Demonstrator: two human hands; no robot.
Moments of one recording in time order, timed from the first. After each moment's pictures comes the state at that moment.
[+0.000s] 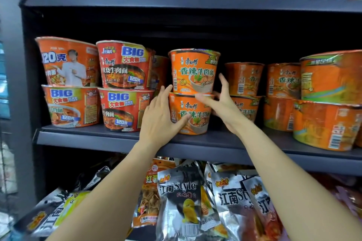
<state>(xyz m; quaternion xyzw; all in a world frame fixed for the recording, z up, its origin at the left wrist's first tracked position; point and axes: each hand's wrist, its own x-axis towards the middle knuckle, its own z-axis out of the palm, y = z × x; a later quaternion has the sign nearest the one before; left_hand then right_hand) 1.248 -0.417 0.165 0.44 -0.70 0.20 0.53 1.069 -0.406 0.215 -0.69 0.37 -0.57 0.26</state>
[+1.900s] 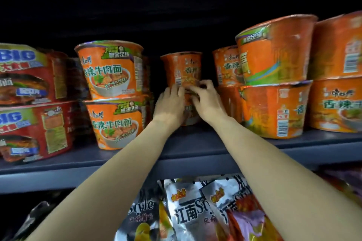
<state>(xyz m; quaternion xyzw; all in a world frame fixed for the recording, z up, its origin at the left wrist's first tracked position) 1.063 -0.480 0.207 0.49 -0.76 0.32 0.27 0.940 -0.482 0.201 -0.68 0.53 -0.49 -0.12</state>
